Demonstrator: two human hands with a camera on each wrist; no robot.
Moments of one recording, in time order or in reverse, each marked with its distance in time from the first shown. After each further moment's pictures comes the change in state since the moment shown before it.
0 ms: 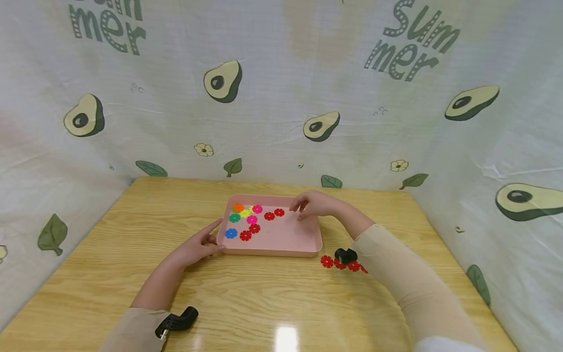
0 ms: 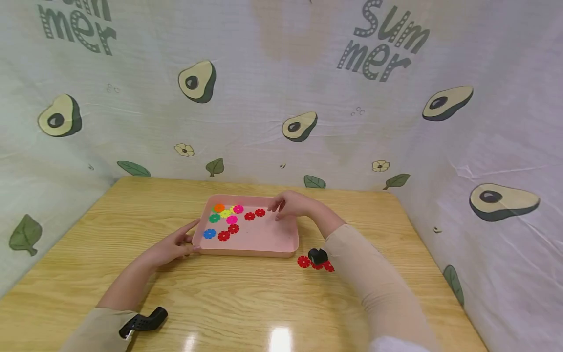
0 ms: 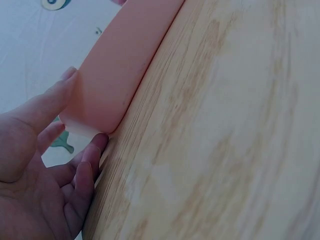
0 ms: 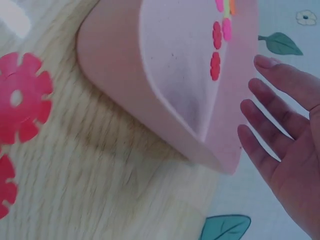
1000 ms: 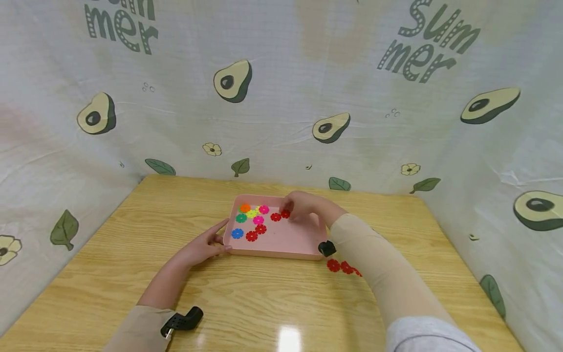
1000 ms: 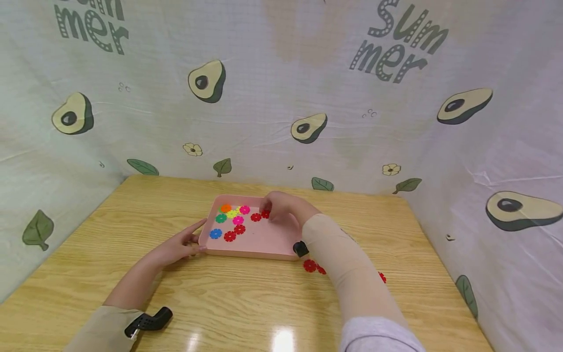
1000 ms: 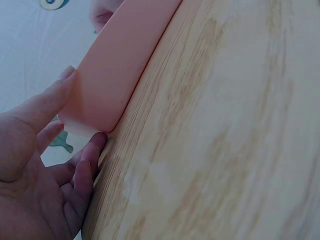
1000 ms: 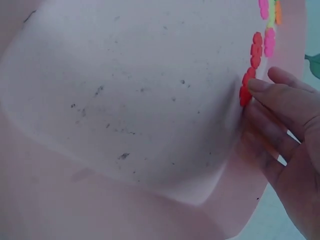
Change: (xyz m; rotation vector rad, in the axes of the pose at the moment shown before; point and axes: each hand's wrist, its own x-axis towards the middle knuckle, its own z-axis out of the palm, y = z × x) left_hand 0.000 -0.001 0.000 -0.015 0.008 0.012; right_hand 0.070 -0.007 0.023 -0.114 -0.058 0.075
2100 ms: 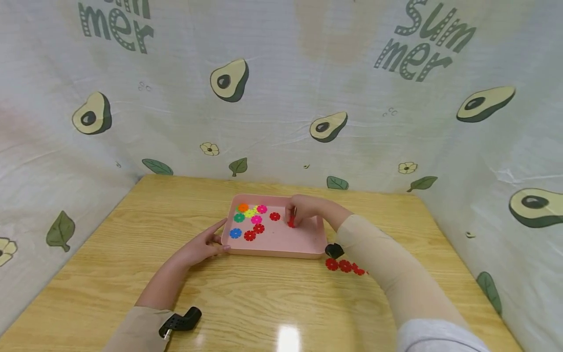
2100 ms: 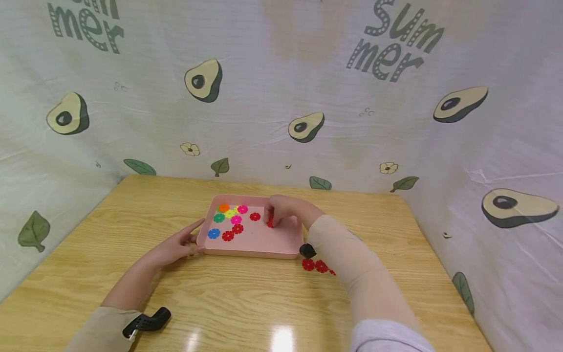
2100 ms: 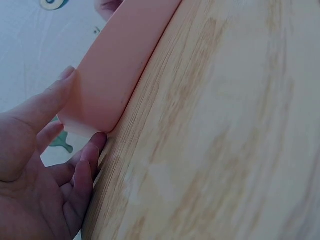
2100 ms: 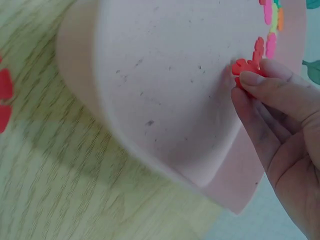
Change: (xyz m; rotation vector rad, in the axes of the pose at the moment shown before) left_hand 0.000 0.001 0.001 0.006 0.002 -0.010; right_hand -0.019 0.000 -0.003 -0.012 -0.094 -0.037
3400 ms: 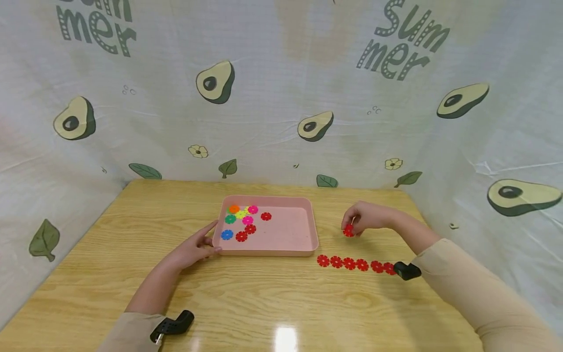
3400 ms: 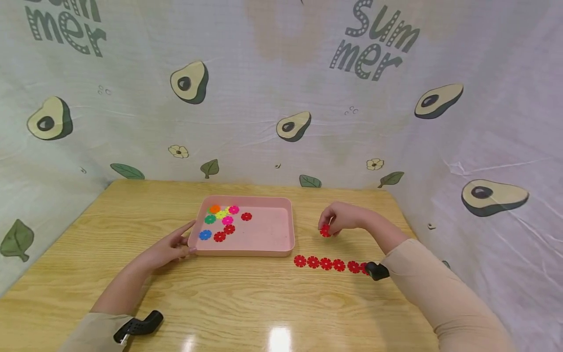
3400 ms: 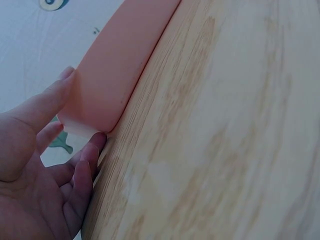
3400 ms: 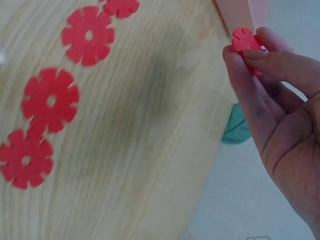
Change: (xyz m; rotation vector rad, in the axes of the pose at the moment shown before) left_hand 0.000 0.000 0.001 0.028 -0.011 -0.001; right_hand -0.172 0.081 -0.015 0.251 0.061 0.082
